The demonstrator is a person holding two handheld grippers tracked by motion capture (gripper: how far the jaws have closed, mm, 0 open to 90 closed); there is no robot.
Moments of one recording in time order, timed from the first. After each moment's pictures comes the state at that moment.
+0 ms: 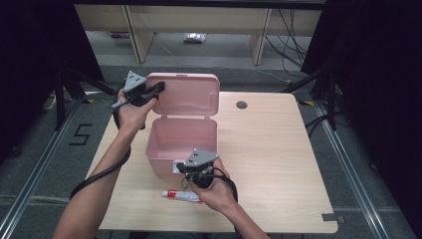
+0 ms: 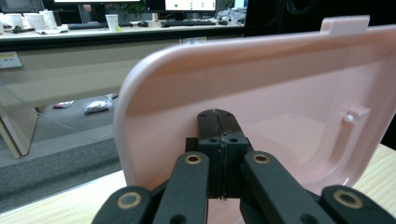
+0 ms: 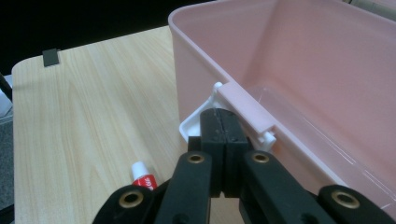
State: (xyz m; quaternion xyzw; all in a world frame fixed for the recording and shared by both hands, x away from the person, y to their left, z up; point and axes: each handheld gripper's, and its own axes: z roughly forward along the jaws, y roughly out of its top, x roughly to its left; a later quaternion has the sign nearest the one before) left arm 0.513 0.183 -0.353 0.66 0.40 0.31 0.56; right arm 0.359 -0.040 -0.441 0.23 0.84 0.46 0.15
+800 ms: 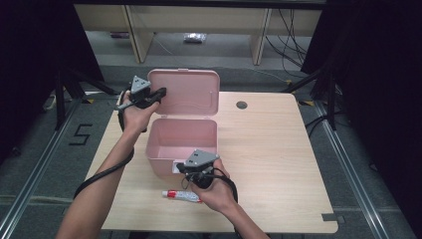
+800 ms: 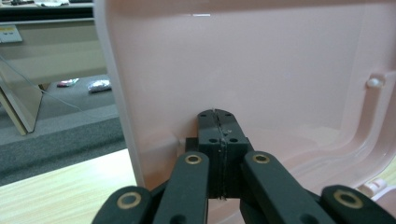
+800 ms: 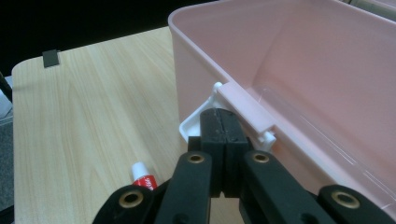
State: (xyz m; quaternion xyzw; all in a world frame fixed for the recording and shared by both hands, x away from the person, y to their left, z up) left arm 0.528 0.181 -0.380 0.67 0.43 0.30 0.53; right arm 0.358 -0.040 -0.441 0.23 0.84 0.46 0.15
